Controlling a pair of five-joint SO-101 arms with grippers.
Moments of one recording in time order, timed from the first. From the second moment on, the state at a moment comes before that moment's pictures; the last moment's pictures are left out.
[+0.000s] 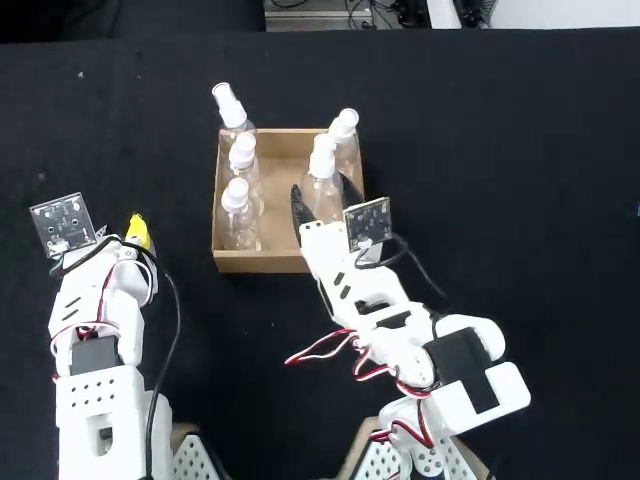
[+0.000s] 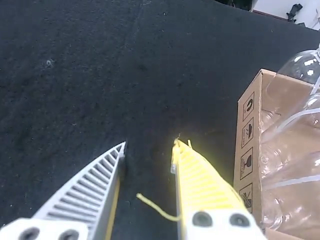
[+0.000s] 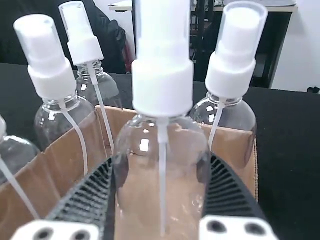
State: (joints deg) left arm -17.8 -71.5 83.2 22.3 5.0; right arm -20.2 1.5 76.8 -59.6 -2.2
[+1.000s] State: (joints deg) left arm -17.8 -71.5 83.2 22.3 5.0; right arm -20.2 1.5 77.1 -61.8 -2.2
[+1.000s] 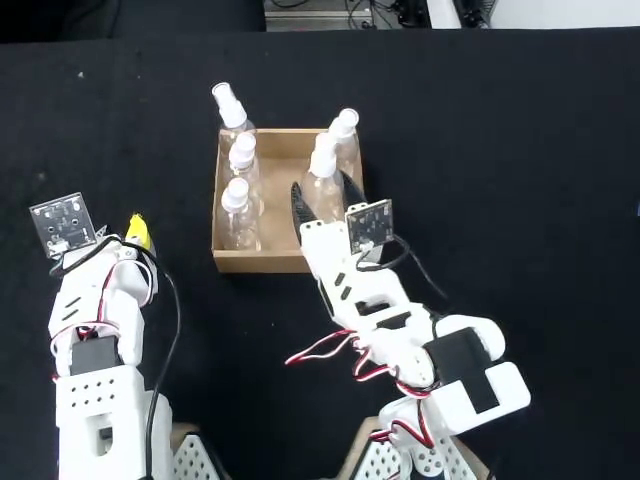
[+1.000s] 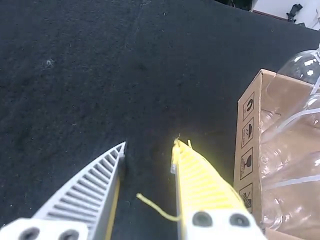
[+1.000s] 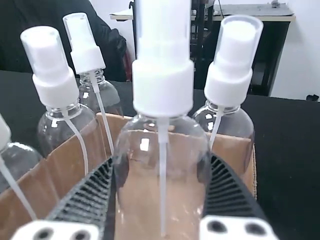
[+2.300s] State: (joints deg) left arm -17.8 -71.5 83.2 22.3 5.0; right arm -20.6 1.5 77.1 -61.8 -2.2
